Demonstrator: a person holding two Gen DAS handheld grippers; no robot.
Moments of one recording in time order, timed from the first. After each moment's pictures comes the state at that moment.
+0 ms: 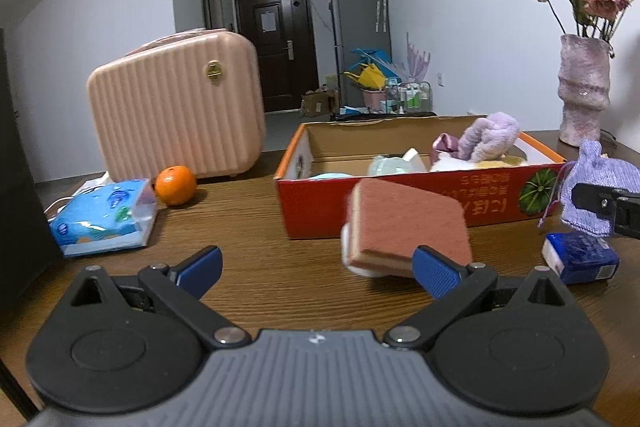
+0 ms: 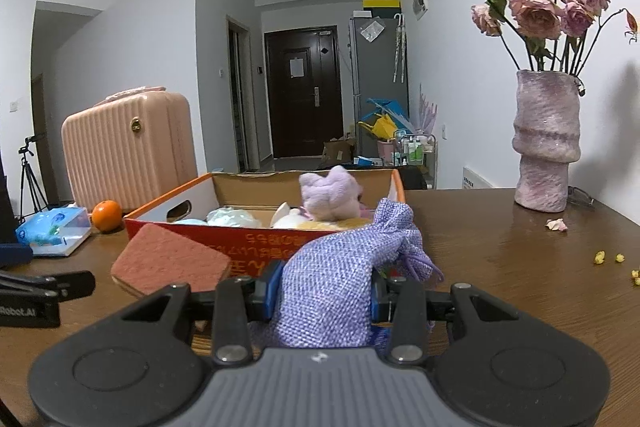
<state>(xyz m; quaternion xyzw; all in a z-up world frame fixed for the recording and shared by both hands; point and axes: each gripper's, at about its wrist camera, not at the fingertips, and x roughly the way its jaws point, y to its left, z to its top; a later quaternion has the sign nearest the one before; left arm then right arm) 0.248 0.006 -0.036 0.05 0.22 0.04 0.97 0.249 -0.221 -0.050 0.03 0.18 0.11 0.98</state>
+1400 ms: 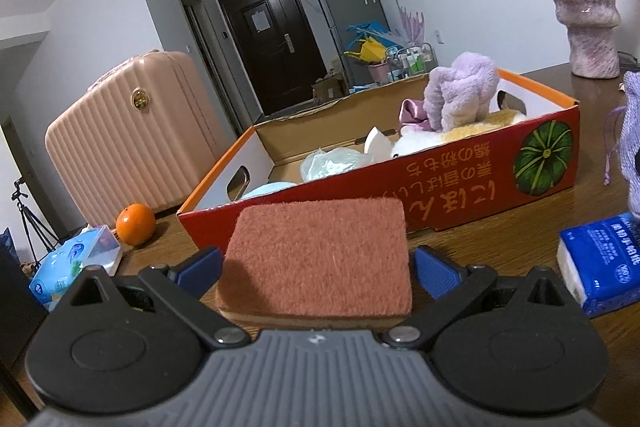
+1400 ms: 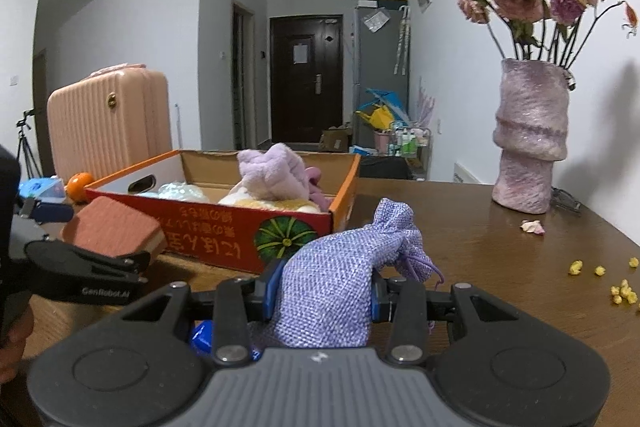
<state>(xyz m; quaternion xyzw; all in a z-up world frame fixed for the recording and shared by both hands) 0.330 -0.087 -0.075 0.16 0.24 0.09 0.95 0.272 -0.273 -0.067 -0.01 0.20 0.11 0.97</state>
